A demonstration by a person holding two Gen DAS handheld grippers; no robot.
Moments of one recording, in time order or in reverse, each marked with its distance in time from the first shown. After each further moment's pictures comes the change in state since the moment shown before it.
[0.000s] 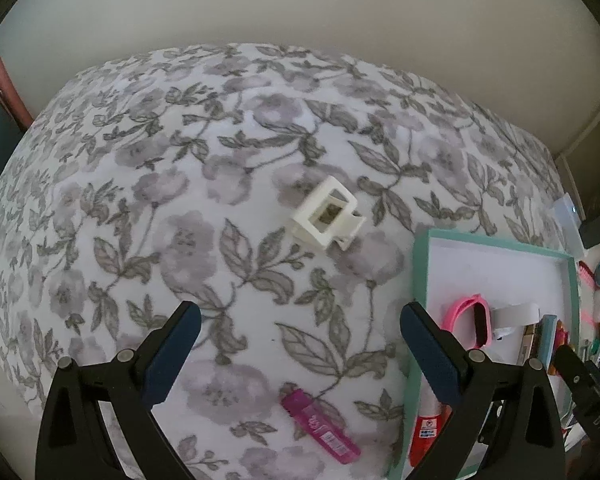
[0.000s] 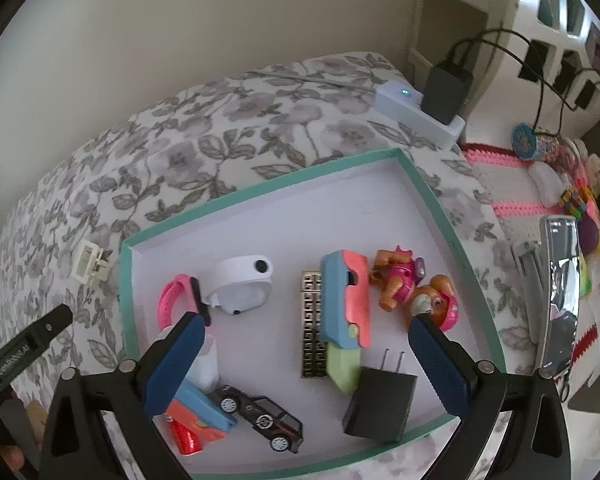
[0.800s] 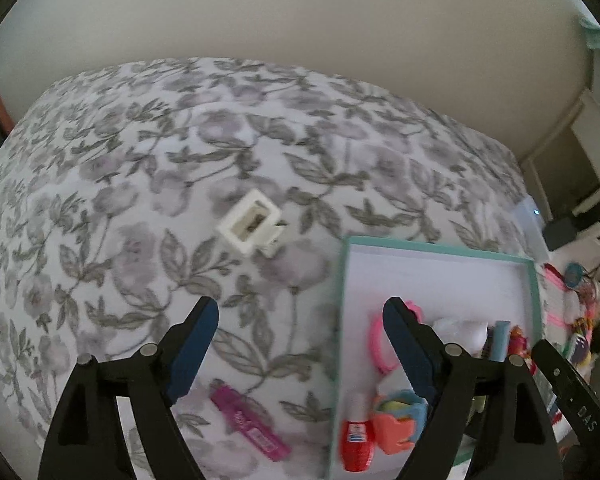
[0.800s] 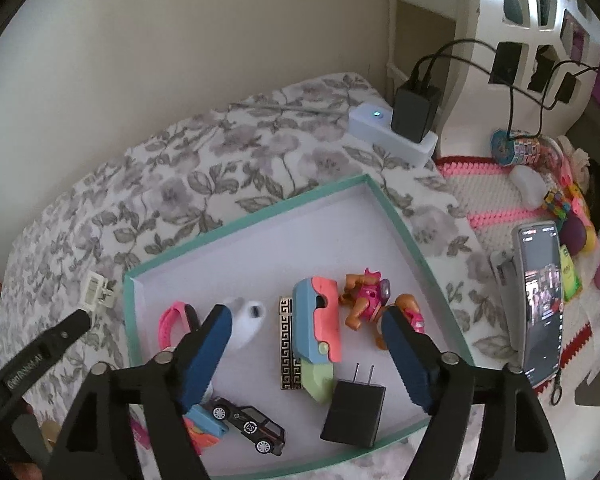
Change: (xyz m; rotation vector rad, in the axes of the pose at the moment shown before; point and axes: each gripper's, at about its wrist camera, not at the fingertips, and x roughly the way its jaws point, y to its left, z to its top) left arm -0.014 -0.040 0.001 0.008 -0.028 -0.088; right arm -0.020 -0.029 0.008 0.079 -0.055 0.015
